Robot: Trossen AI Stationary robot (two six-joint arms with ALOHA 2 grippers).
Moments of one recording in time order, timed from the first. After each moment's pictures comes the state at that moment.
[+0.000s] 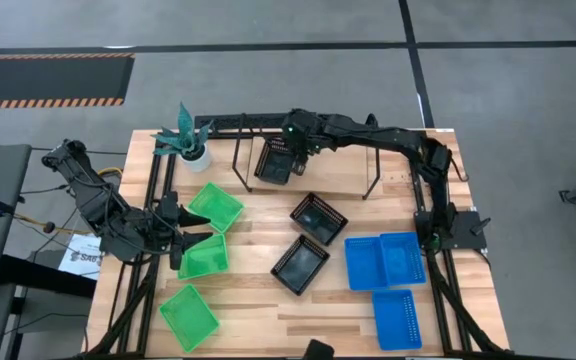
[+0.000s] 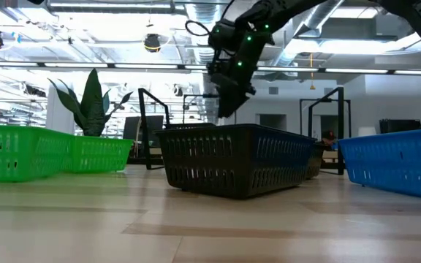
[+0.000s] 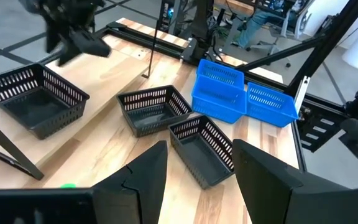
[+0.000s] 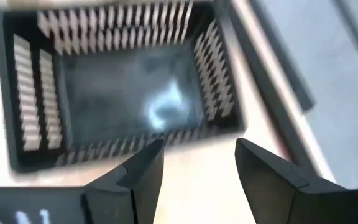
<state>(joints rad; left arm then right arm) -0.78 0.81 0.90 -0.69 -0.86 -0.78 -0.41 2.01 1.75 -0.80 0.16 -0.03</state>
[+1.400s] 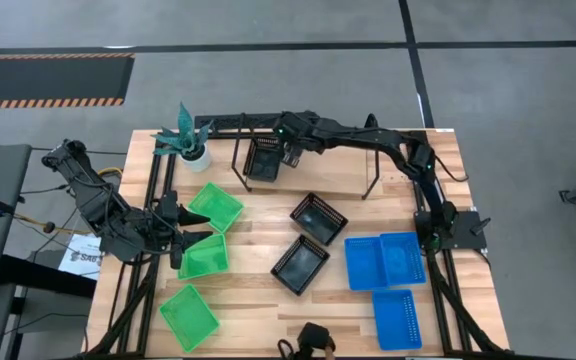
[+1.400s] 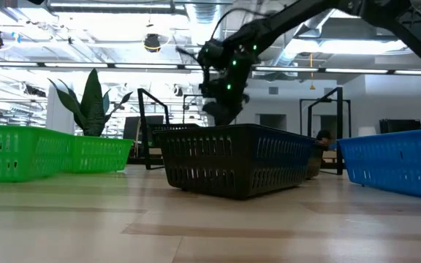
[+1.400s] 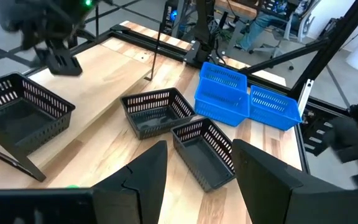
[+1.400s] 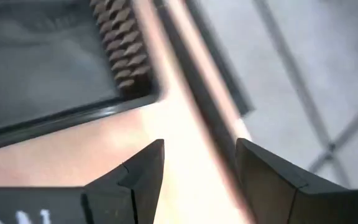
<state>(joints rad) -0.78 0.81 0.90 -0.69 -0.88 -0.78 -0.43 2.14 1.81 -0.67 0.45 -0.12</state>
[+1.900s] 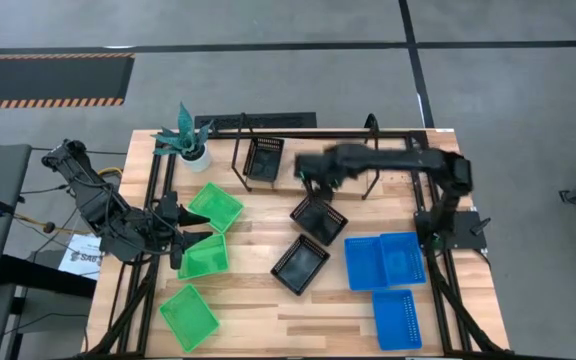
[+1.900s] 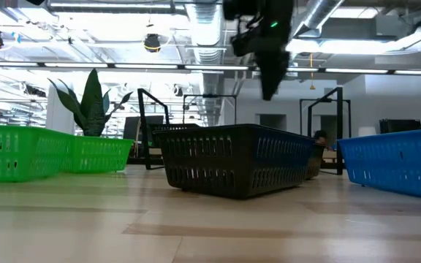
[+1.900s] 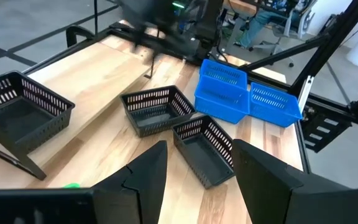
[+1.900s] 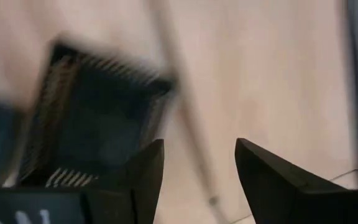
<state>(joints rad) -0.78 0.81 0.90 -0.70 -0.87 -0.78 -0.12 1.80 1.61 -1.22 0.23 0.20</state>
